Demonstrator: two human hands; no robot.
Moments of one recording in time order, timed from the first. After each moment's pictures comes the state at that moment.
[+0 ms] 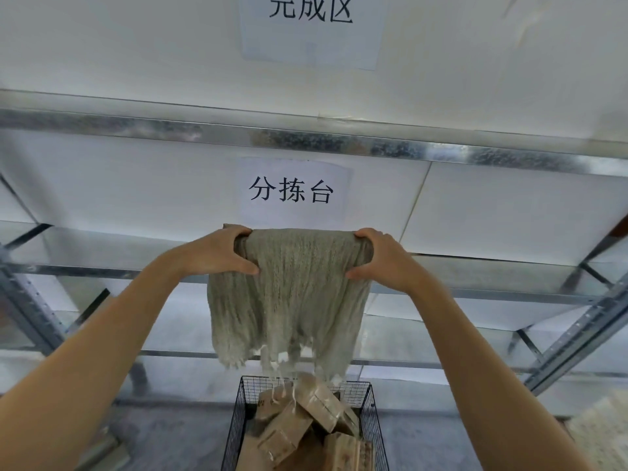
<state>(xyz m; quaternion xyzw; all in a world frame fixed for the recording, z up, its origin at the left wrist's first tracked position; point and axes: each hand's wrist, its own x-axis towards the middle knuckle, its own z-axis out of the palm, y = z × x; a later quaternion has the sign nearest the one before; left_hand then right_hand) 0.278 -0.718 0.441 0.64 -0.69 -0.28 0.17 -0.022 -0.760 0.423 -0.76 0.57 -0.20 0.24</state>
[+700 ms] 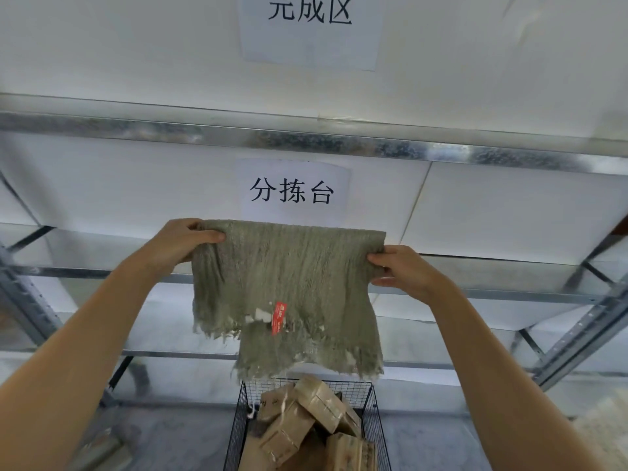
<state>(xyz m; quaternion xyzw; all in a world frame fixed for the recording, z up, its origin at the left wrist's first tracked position) 0.312 -0.712 0.443 0.65 -0.49 -0.38 0.43 -0.043 -0.759 0.418 -0.61 0.53 -0.31 0.51</state>
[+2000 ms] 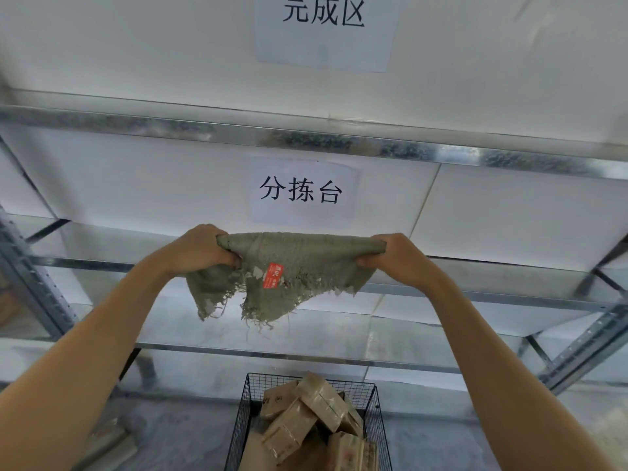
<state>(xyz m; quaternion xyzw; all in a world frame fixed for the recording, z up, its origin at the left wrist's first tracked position) 0.305 -0.700 0.440 0.70 -0.62 -0.24 0.25 -0.021 -0.746 0.436 -0.75 0.53 -0.26 0.29</state>
